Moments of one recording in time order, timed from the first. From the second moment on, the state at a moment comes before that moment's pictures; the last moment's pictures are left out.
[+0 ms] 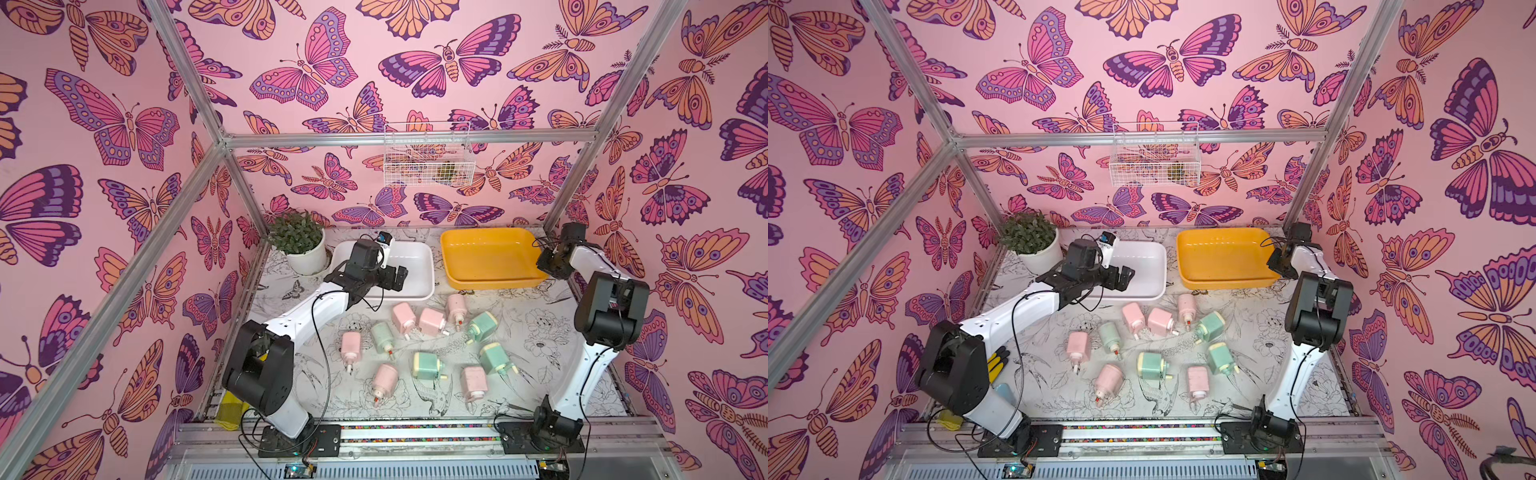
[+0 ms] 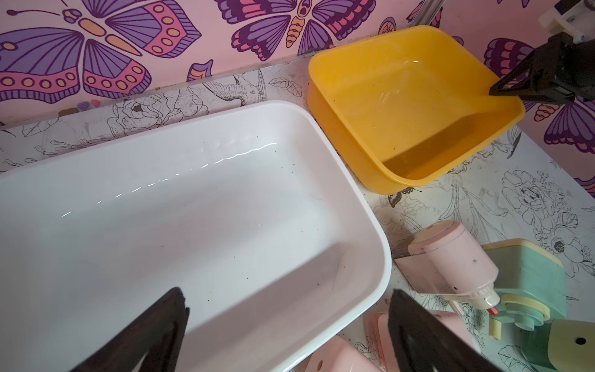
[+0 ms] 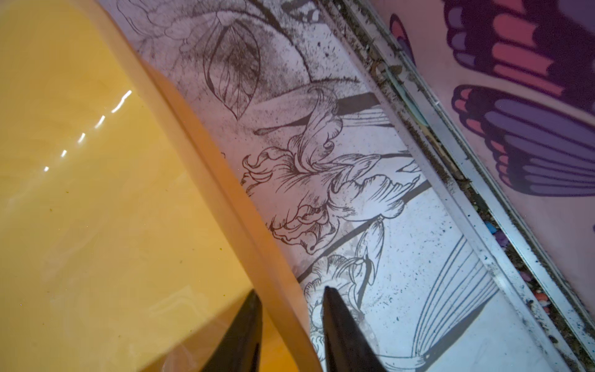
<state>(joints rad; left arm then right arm) -0.49 1.61 1.19 -0.19 0.12 -0.10 -0.23 2.10 1.63 -0.60 -0.02 0.29</state>
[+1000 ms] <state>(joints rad) -0.49 1.59 1.16 -0.18 0.04 -0.12 -0.23 1.85 1.29 -0.52 -0.10 0.29</state>
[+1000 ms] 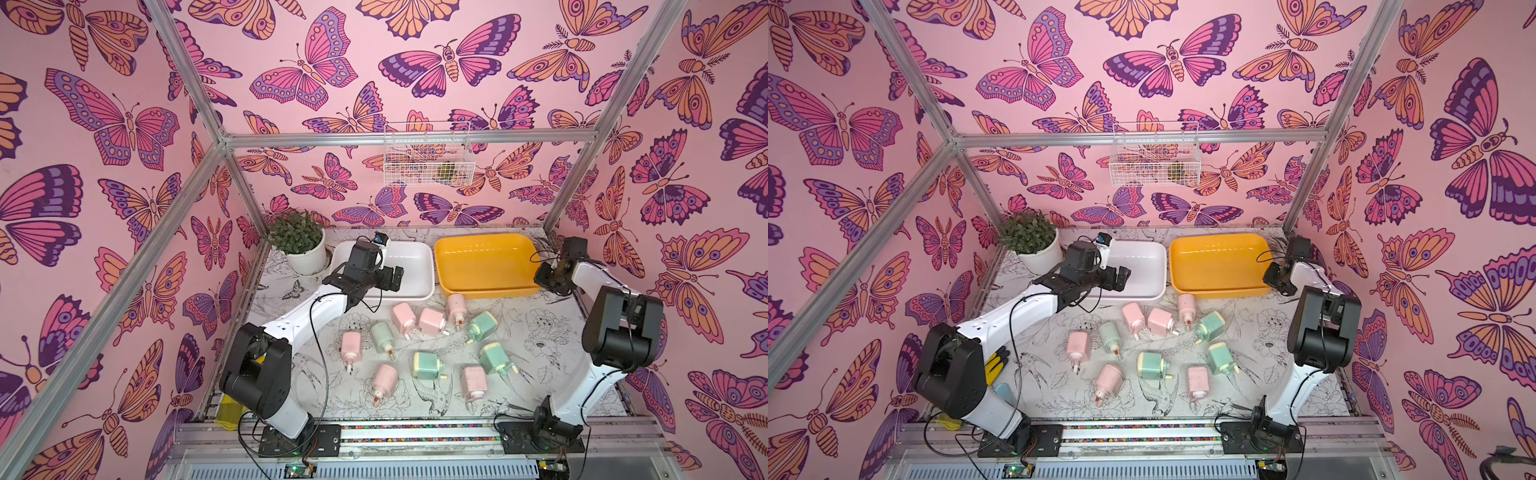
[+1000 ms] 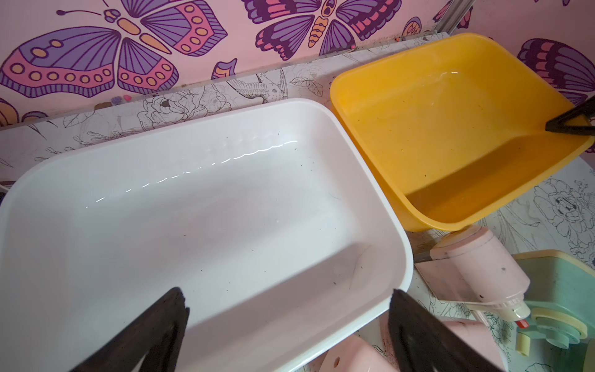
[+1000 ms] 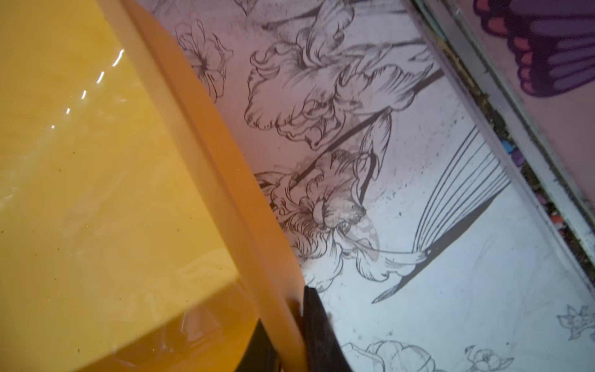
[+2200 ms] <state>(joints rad) -0.48 1.56 1.11 -0.16 -0.15 -0.21 -0.21 1.79 1.19 -0.46 -0.10 0.34</state>
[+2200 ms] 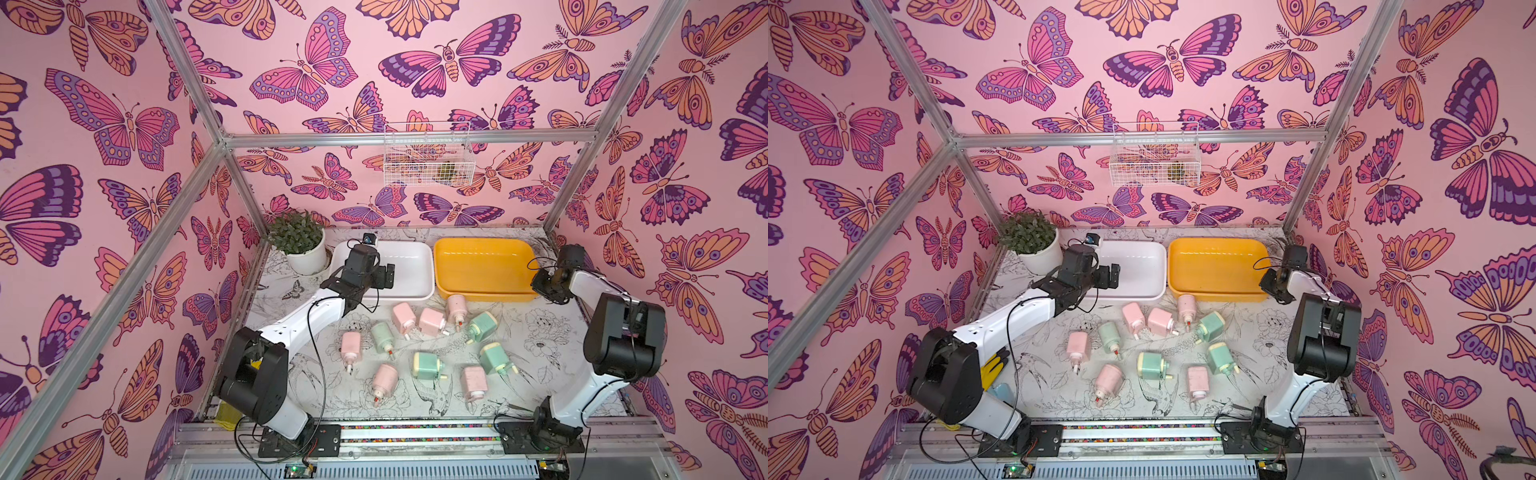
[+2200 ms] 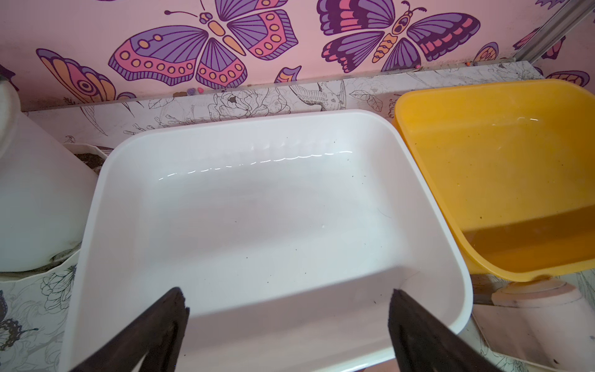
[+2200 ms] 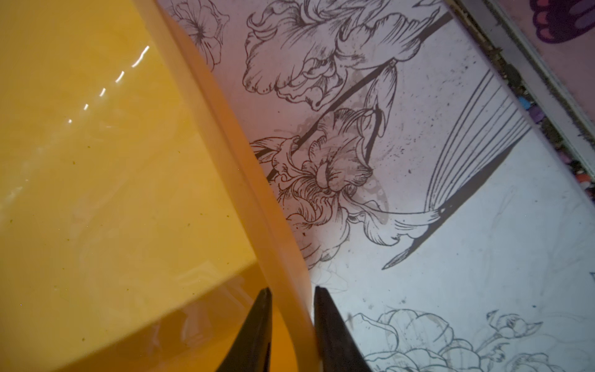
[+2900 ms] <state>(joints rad) -0.48 1.56 1.11 -0.18 -0.16 -0.22 -0.20 1.67 1.18 -0.47 -0.11 0.32</state>
